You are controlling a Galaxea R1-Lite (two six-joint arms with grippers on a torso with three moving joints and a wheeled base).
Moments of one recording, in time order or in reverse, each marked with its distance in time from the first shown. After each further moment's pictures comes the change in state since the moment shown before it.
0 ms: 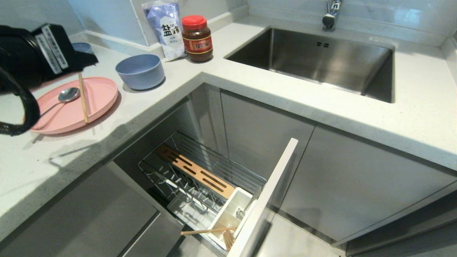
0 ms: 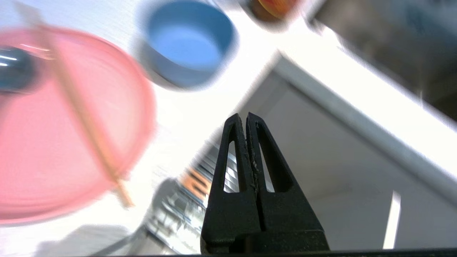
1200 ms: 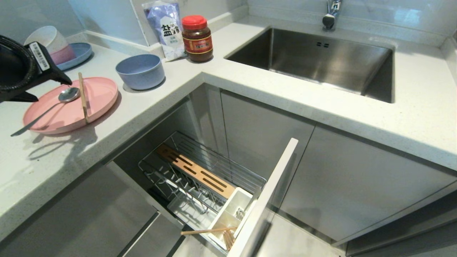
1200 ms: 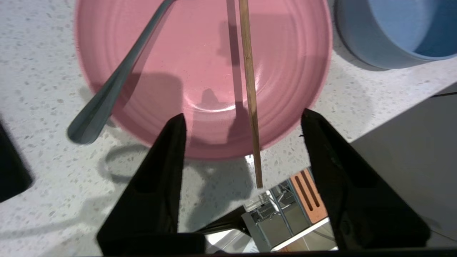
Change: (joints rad) left arm 0.302 0.277 -0.552 0.757 0.062 -0.290; right arm 0.000 0.000 0.000 0.000 0.000 0.000
